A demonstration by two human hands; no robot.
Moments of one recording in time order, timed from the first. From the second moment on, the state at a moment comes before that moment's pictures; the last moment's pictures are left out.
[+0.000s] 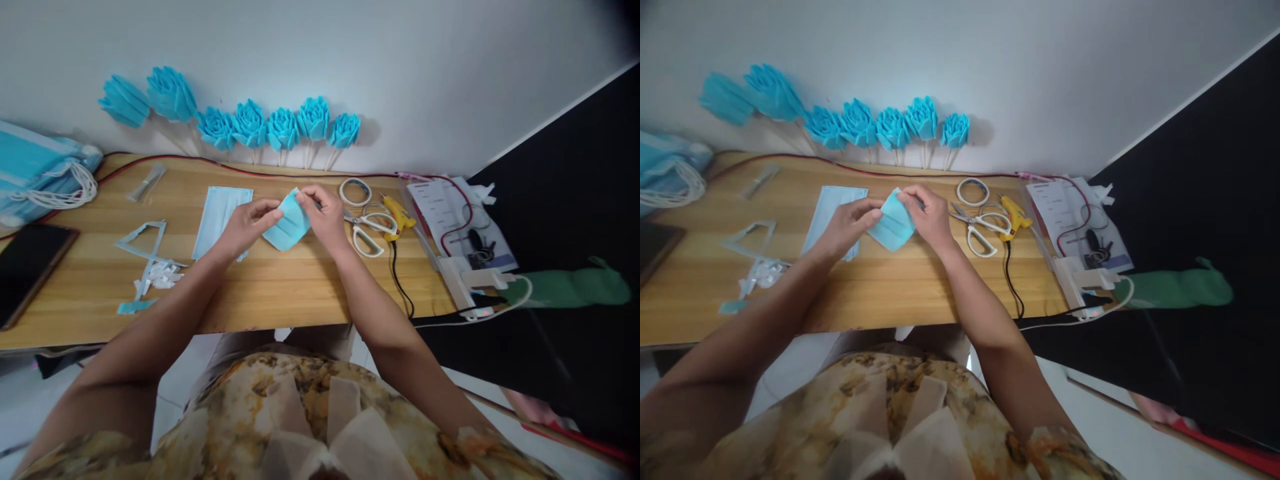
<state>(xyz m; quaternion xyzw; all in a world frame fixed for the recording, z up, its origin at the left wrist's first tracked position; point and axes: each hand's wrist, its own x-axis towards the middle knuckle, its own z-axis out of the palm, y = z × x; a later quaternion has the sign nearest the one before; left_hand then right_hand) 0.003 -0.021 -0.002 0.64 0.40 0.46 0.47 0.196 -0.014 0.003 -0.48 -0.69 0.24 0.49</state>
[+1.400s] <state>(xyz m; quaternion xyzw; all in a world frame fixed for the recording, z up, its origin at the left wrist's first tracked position) 0.006 -0.011 -0.018 0.50 0.44 0.60 0.44 0.180 -0.012 -0.019 -0.42 -0.66 0.51 0.36</state>
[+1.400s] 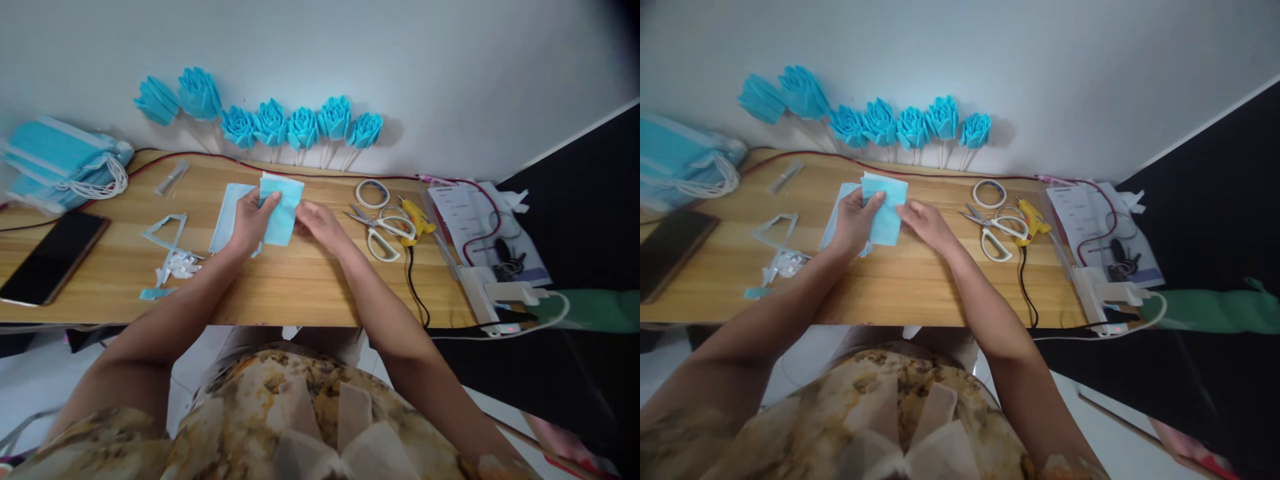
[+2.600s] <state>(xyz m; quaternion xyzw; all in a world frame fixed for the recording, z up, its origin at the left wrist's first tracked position) 0.015 -0.026 -0.017 0.63 0.49 0.36 0.48 0.204 -0.001 -0.002 -0.48 -0.64 0.23 0.55</state>
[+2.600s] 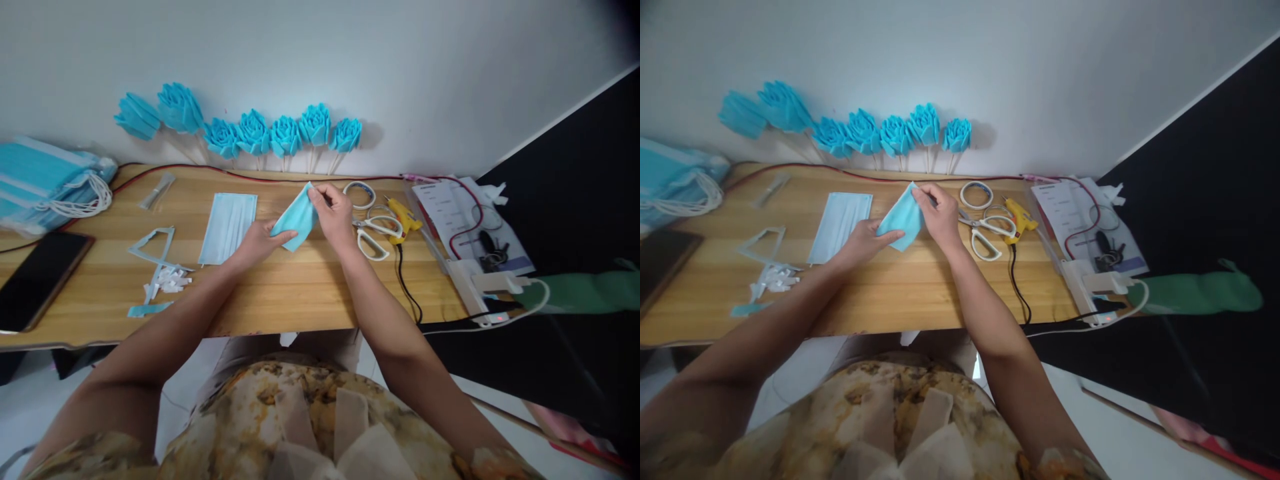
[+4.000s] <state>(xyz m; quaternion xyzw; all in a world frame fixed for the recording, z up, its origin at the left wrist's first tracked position) 0.027 -0.037 -0.016 0.64 0.35 0.30 0.61 0.201 0.008 -0.035 -0.51 -0.62 0.29 0.52</state>
